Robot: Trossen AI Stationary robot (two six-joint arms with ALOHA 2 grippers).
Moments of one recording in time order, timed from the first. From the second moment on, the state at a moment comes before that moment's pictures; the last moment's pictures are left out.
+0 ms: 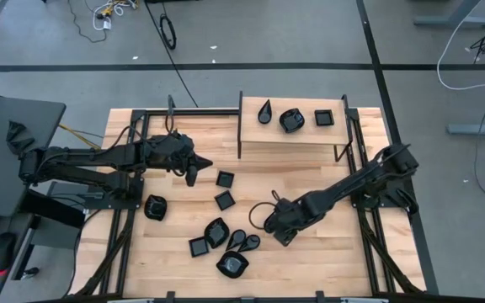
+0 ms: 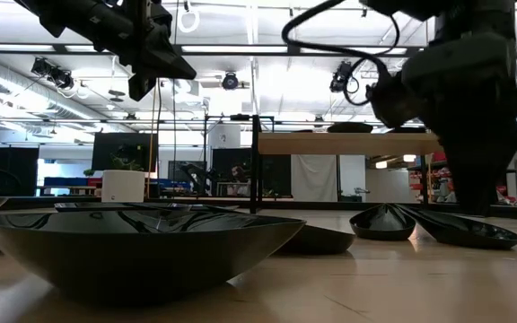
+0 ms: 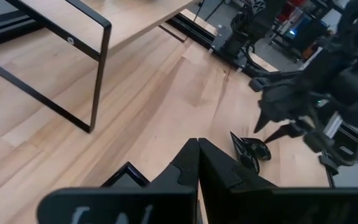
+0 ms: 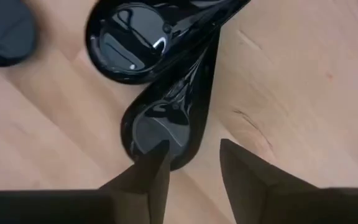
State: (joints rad) left arm 0.14 0.97 0.63 -0.06 -0.01 -0.49; right arm 0.41 1.74 1.05 -0.70 -0.05 1.16
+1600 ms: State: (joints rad) left arm 0.14 0.97 0.63 -0.06 0.04 -0.49; right arm -0.15 1.48 1.53 -0.80 0.40 0.96
